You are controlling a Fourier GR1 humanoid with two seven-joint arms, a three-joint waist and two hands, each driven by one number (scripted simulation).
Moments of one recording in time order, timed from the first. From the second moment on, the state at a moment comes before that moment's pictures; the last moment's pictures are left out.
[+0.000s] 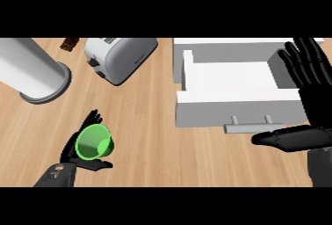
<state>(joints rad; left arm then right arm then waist) -0.44 0.22 0.19 -0.22 -0.10 -0.34 -0.97 -0.28 -0.20 -0.13 -1.87 -0.13 0.19 0.13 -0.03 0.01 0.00</state>
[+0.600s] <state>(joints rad) -0.45 0.18 0.22 -0.31 -0.09 -0.19 -1.08 -0.29 -0.22 -0.15 -1.83 -0.14 0.20 0.11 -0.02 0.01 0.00</state>
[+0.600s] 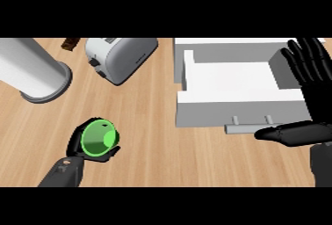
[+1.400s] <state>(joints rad) -0.62 0.12 0.32 -0.42 0.05 -0.13 -1.04 -0.26 -0.21 -0.14 -1.87 -0.13 0.19 0.13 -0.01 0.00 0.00</state>
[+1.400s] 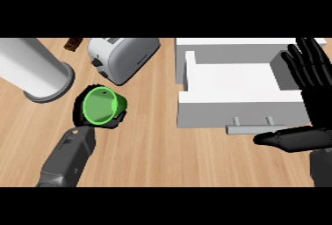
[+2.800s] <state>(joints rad) -1.26 0.00 -0.07 -0.57 0.20 0.31 -0.29 -0.27 -0.21 -0.16 -1.82 -0.12 0.20 0.07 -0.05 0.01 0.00</state>
